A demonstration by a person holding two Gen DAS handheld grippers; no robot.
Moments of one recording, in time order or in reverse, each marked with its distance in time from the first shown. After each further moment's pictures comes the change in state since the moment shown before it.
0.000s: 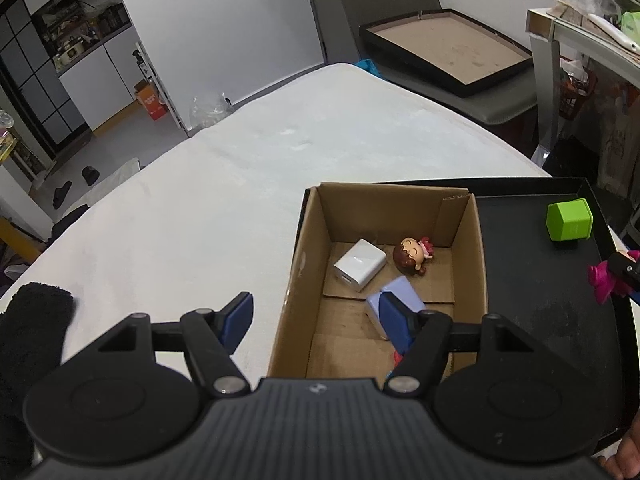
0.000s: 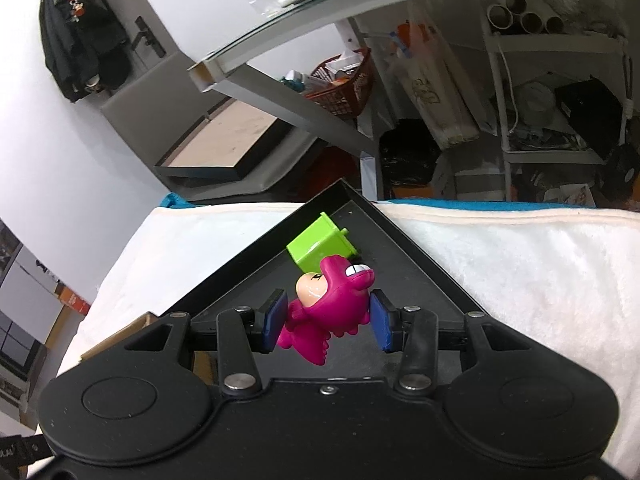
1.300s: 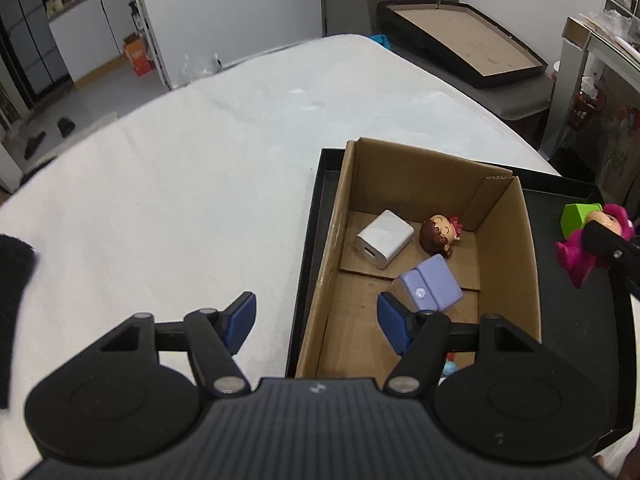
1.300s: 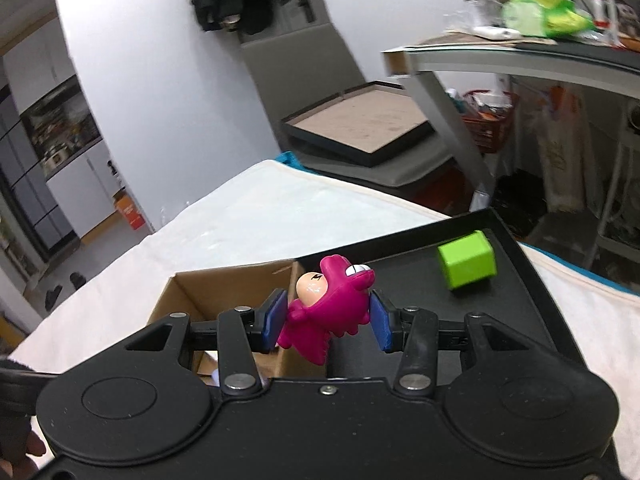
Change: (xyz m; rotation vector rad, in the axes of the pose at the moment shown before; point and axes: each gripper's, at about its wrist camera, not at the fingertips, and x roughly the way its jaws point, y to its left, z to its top) left arm 0.053 0.054 -0.021 -0.110 0.071 -0.132; right arm -0.025 0.100 -0.028 -0.390 0.004 0.192
